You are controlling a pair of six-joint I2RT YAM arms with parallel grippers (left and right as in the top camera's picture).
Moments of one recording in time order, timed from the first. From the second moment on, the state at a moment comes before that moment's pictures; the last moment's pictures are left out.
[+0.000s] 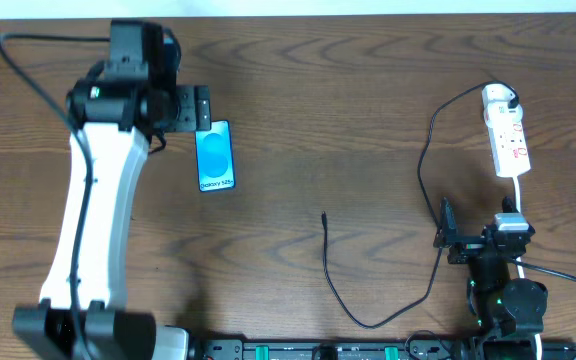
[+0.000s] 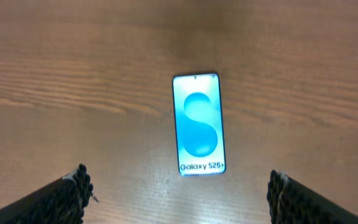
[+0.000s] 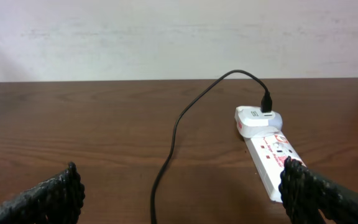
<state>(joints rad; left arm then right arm) -0.06 1.62 1.67 -1.14 -0.06 -0.07 0.03 0.01 0.01 -0.07 0.00 0.03</state>
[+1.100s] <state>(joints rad) -0.06 1.98 1.75 -1.20 0.05 -0.11 0.03 0.01 0.01 -0.07 0.00 0.03</state>
